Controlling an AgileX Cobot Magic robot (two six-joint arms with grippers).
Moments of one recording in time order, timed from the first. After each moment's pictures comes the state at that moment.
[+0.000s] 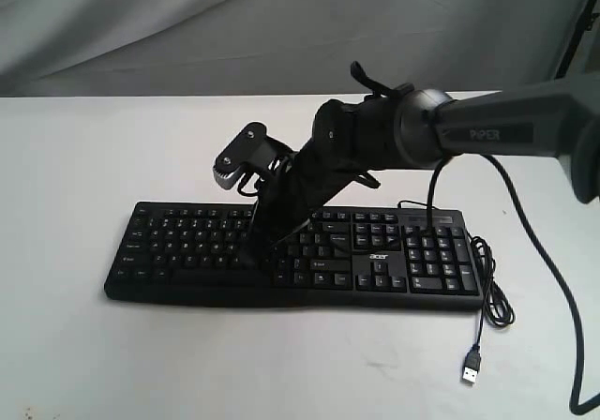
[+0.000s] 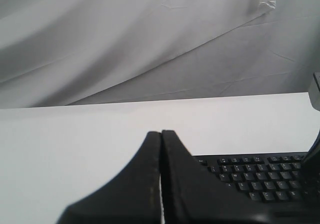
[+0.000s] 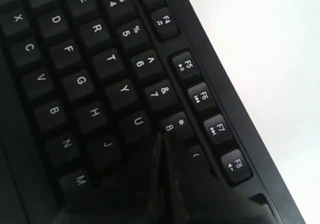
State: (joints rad) left arm 0.04 0.00 0.00 0.03 0.16 -0.02; right arm 0.77 2.20 -1.49 0.43 0.48 -0.79
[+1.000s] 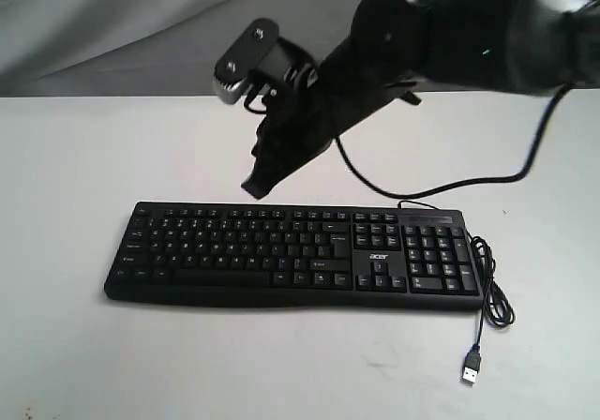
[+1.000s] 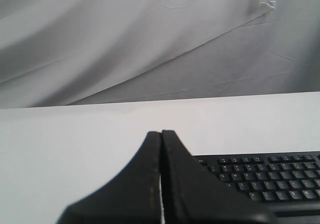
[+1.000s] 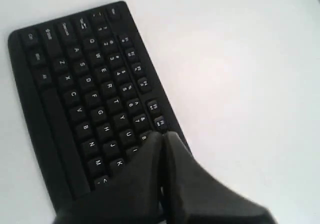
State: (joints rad) left arm 0.04 0.00 0.00 0.03 0.16 -0.02; right arm 0.77 1.86 -1.44 0.29 0.57 -0.71
